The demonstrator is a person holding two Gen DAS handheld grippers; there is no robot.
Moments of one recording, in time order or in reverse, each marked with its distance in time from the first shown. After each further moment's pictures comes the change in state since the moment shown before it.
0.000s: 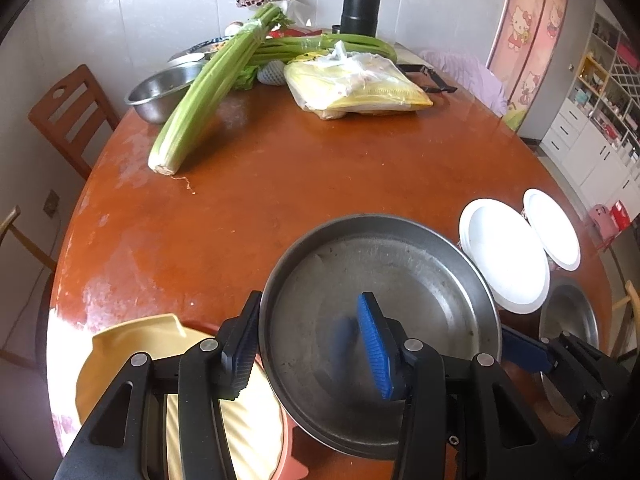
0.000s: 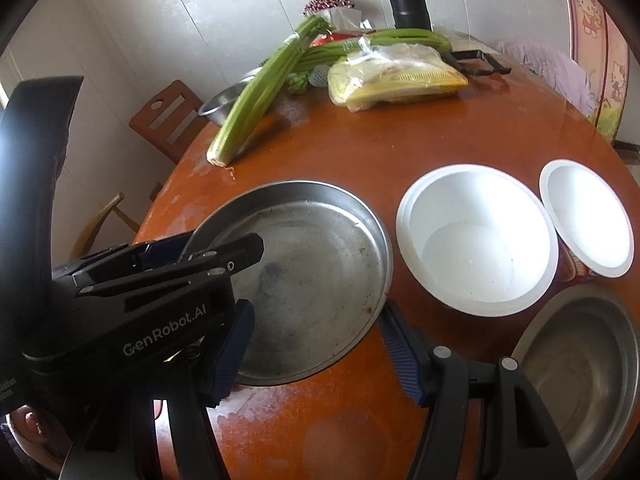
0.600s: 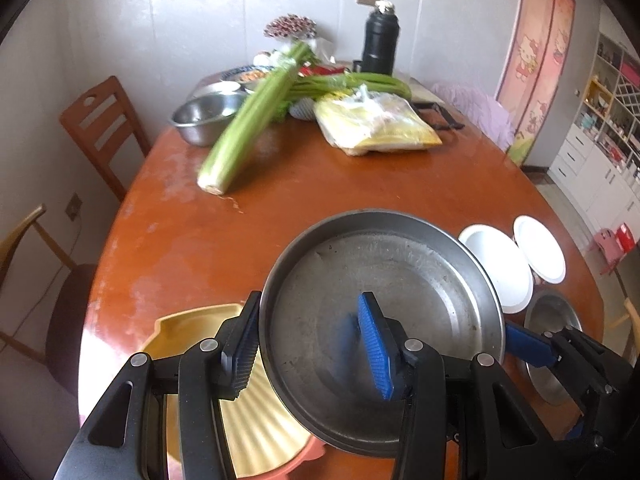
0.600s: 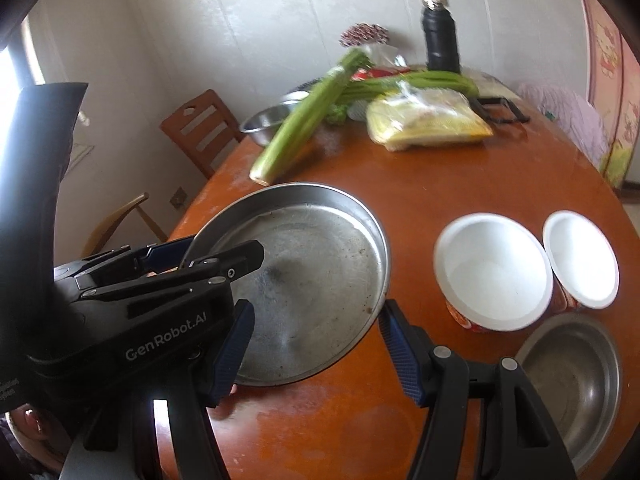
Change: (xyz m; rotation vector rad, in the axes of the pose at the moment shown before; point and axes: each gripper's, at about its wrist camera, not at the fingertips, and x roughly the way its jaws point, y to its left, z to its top) left arm -0.059 0.027 -0.012 -0.047 -0.111 0.042; right arm -0.033 0.044 0.000 -0.117 -0.087 0.029
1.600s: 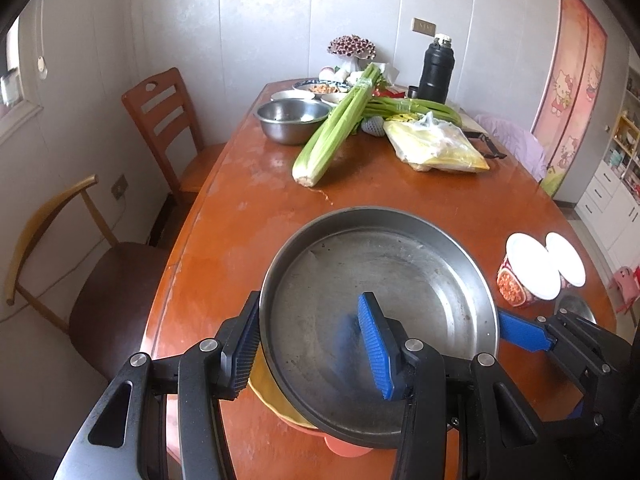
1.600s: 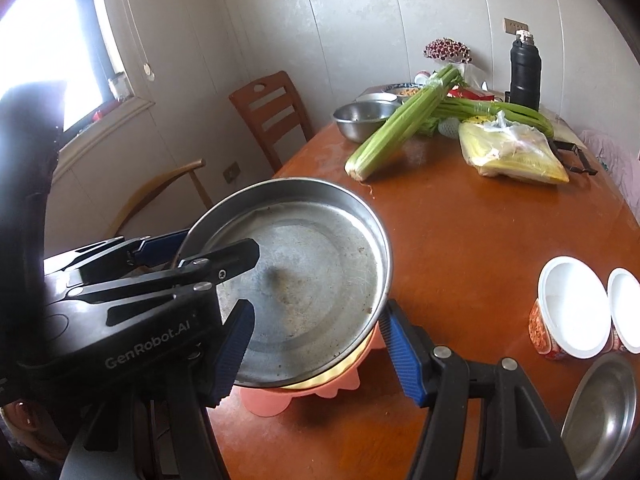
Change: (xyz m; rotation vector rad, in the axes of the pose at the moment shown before) left arm -0.047 0.075 -0.043 -0.113 -0.059 0.098; right arm 0.015 0.082 -0.005 -0.196 0.018 0.113
